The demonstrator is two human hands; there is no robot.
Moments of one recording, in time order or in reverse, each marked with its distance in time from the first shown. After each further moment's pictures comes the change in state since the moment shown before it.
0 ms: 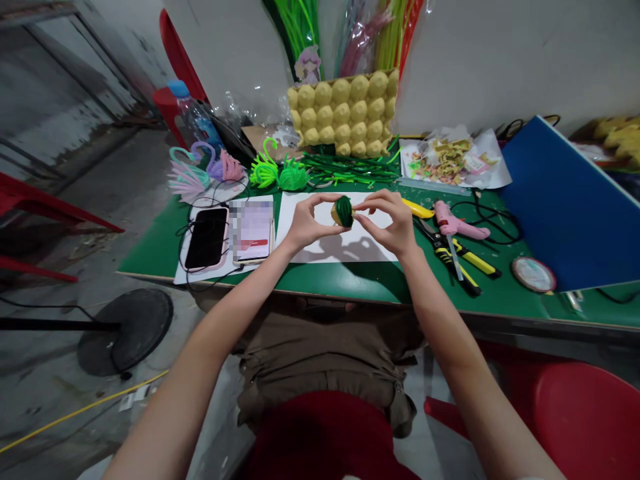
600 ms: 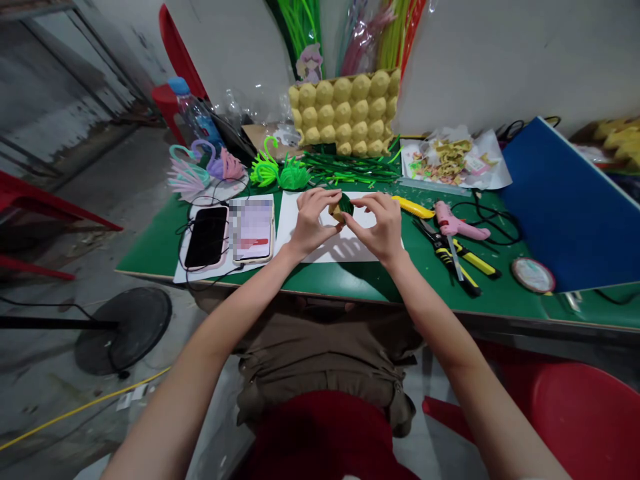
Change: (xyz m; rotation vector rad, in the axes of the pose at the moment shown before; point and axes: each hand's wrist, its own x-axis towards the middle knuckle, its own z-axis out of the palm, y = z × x) left_hand -0.007 -0.005 0.000 0.456 0.057 0.250; right_hand -0.007 -0.008 0.030 -0.247 0.131 0.062
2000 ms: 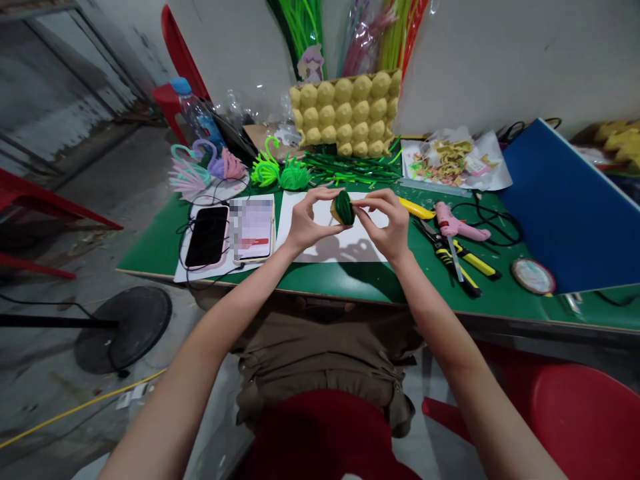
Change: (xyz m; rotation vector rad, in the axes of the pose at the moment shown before) left_hand 0.006 -0.001 0.001 -0.382 0.082 -0.066; right_hand 0.010 -0.003 -0.017 0.298 0.006 0.045
